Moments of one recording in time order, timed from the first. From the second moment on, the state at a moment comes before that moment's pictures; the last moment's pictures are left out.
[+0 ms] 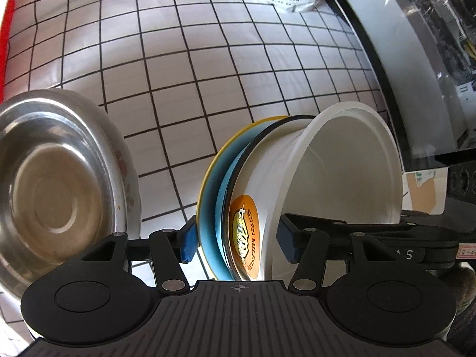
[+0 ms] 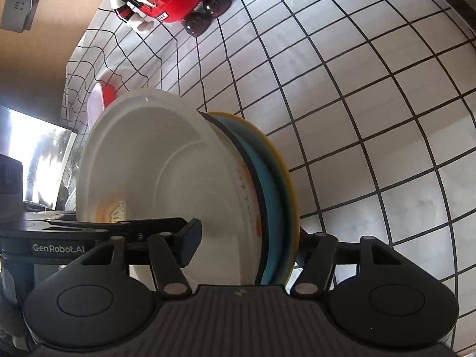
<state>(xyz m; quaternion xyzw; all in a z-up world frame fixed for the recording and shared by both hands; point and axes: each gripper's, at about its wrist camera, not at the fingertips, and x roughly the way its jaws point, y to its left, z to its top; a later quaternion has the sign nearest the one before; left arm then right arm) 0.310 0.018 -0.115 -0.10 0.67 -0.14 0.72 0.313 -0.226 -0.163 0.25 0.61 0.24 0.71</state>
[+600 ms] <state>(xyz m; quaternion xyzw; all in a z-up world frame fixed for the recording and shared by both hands) 0.305 0.018 -0.112 -0.11 0.66 -0.13 0.73 0.314 -0.227 -0.165 0.27 0.62 0.23 0.70</state>
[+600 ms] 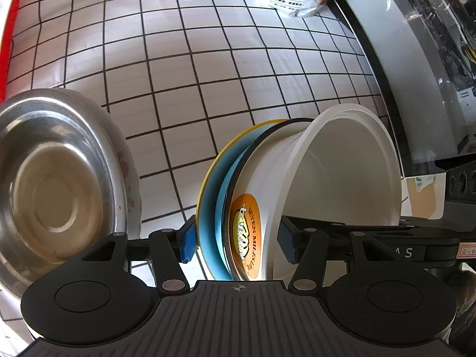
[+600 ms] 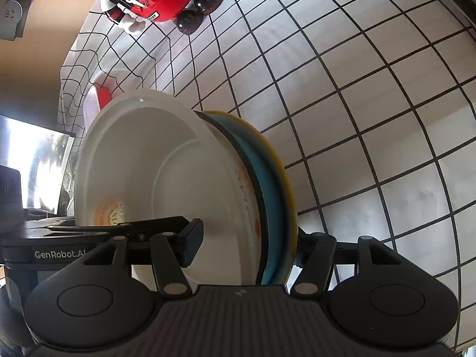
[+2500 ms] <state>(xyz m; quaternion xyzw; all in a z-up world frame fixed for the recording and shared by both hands) 0.251 0.235 -0.094 -0.23 0.59 0.01 0.77 0.353 0.029 -0.110 0.03 0.66 0.32 0.67</state>
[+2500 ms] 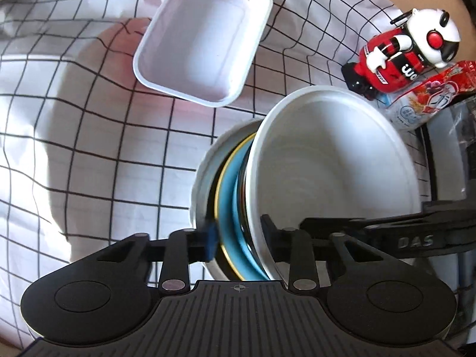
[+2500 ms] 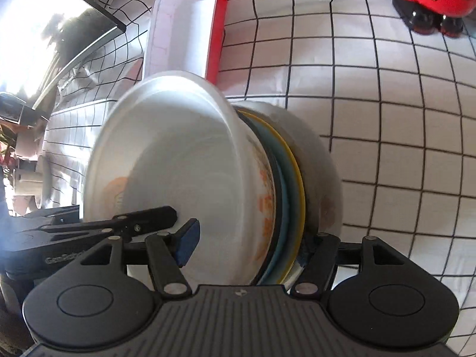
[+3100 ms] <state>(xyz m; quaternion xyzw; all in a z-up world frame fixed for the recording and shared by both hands) 0.247 0.223 -0.065 -0.15 0.52 0.02 0.84 0.336 0.056 -0.059 -0.12 0.55 0.30 0.77</state>
